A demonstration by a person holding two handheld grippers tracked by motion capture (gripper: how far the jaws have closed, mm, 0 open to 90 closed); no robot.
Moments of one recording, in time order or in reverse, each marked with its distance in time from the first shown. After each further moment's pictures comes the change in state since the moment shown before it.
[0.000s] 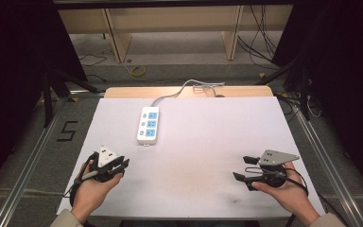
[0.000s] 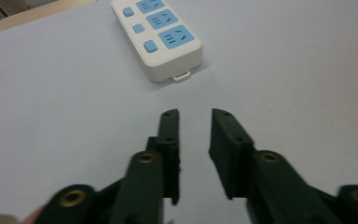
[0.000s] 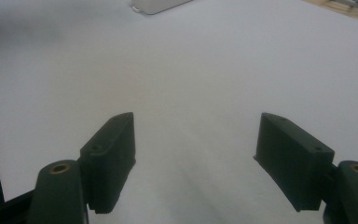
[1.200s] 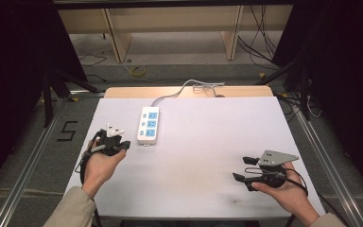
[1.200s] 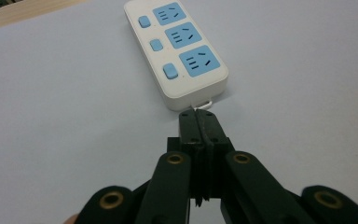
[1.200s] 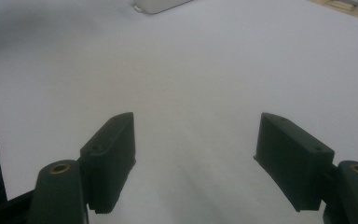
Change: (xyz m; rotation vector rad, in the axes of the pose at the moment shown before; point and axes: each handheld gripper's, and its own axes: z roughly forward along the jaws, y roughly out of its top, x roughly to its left) left arm 0.018 0.050 0.033 0.095 0.012 -0.035; right arm 0.002 0.000 0.001 0.000 0.007 0.004
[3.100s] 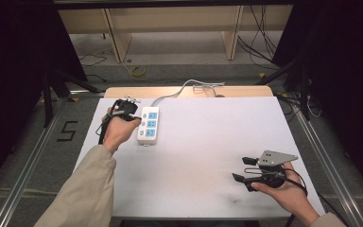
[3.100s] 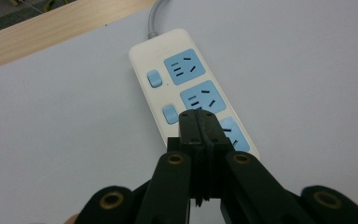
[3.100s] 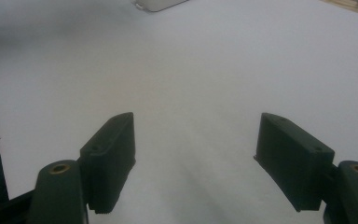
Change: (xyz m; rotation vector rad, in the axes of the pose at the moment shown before) left arm 0.013 0.086 0.066 0.109 0.017 0.023; right arm 0.000 -0.001 0.001 0.007 0.007 -0.001
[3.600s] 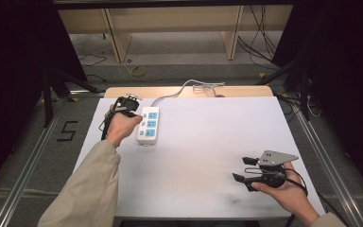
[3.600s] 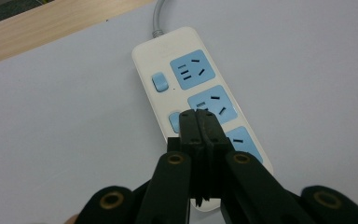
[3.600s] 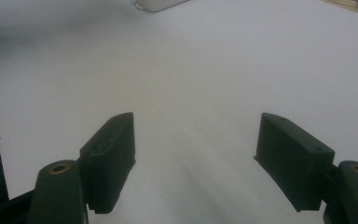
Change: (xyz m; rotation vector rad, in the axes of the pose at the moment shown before) left arm 0.006 0.009 0.014 0.033 0.005 -0.013; right arm -0.001 0.000 0.000 -0.003 0.001 0.000
